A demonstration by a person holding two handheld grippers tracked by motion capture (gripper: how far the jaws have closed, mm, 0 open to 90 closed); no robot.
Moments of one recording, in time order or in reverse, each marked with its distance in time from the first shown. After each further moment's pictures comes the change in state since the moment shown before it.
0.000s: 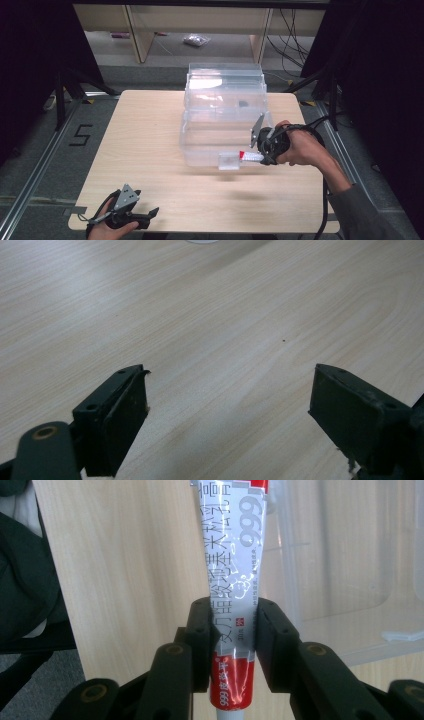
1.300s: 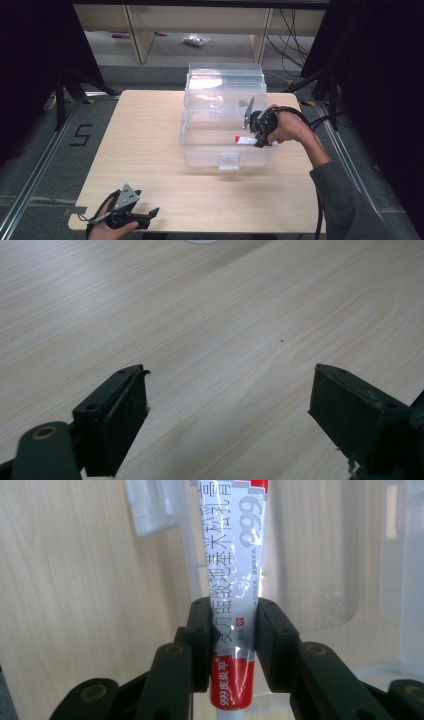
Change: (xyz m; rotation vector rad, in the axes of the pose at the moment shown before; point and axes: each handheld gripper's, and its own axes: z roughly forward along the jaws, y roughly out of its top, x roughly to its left) left arm 0.000 -0.001 0.001 -0.011 -0.011 -0.005; right arm -0.067 0.016 0.032 0.025 0.028 0.014
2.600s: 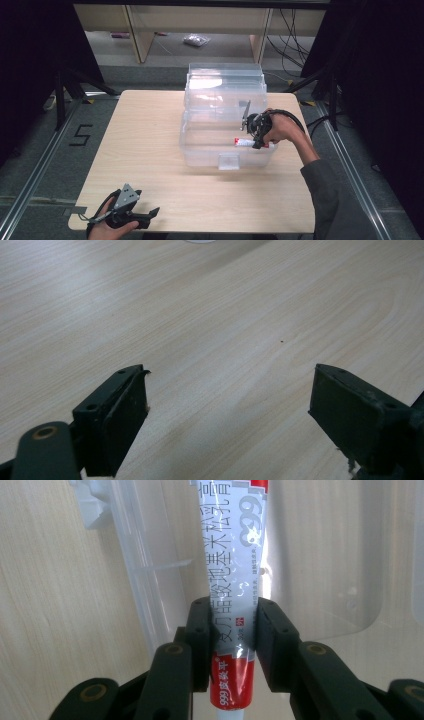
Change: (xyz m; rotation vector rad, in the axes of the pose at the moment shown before) left arm 0.001 0.000 0.001 0.001 -0.007 -0.007; right arm -0.022 0.002 0.042 0.020 0.046 0.026
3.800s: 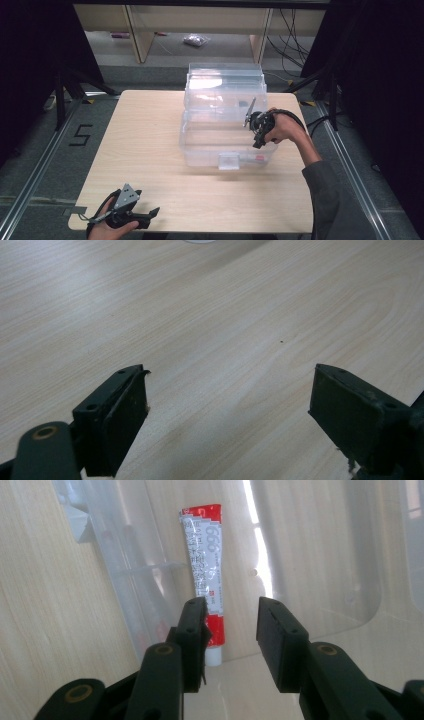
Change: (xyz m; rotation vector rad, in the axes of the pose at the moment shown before) left arm 0.000 0.000 0.000 -0.003 0.002 -0.004; right arm -0.006 -0.009 0.001 -0.056 0.010 0.092
